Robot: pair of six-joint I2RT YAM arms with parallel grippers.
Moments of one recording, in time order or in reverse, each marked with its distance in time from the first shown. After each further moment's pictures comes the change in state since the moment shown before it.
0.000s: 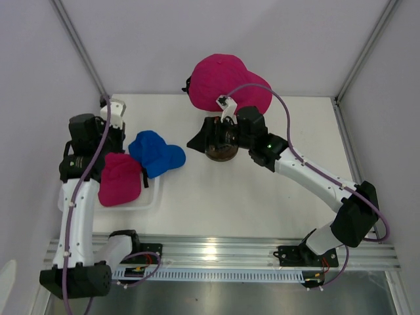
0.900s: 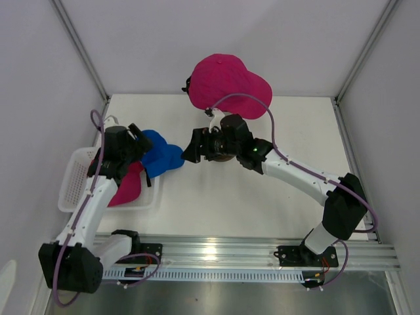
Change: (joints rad) left arm -0.171 -0.048 -0.369 0.256 -0.403 -1.032; right arm 0.065 0.093 0.000 -0.039 0.048 -0.013
